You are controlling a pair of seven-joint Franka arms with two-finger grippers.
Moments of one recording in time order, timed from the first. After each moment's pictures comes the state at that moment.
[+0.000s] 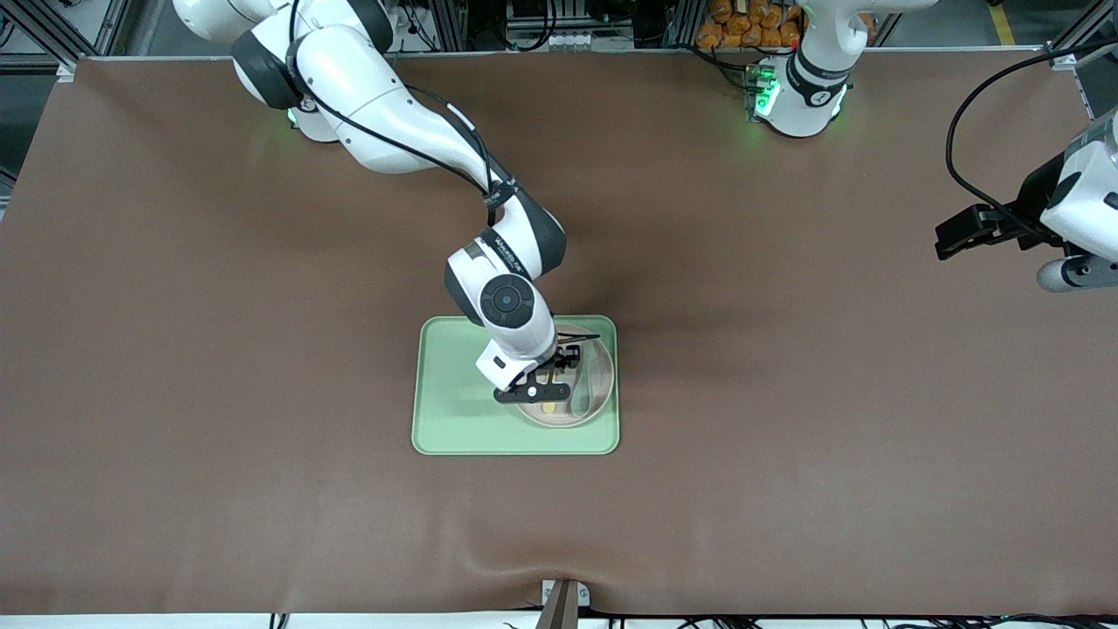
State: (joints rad) left arm -0.04 0.14 -0.07 -1.38 0.05 1.44 -0.21; right arm 0.67 0.98 -0.01 -1.15 0.10 2.19 0.59
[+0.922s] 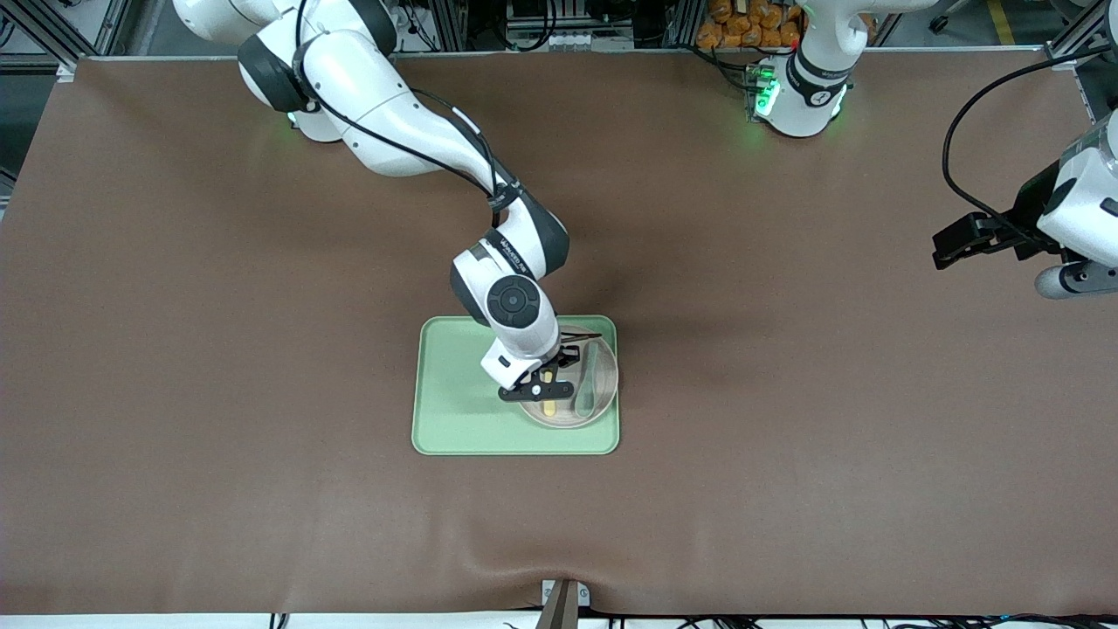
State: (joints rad) left arm -0.04 0.14 -0.08 -1.39 0.05 1.49 -0.21; right arm 0.68 1.00 -0.01 -1.14 0.09 2.20 0.59
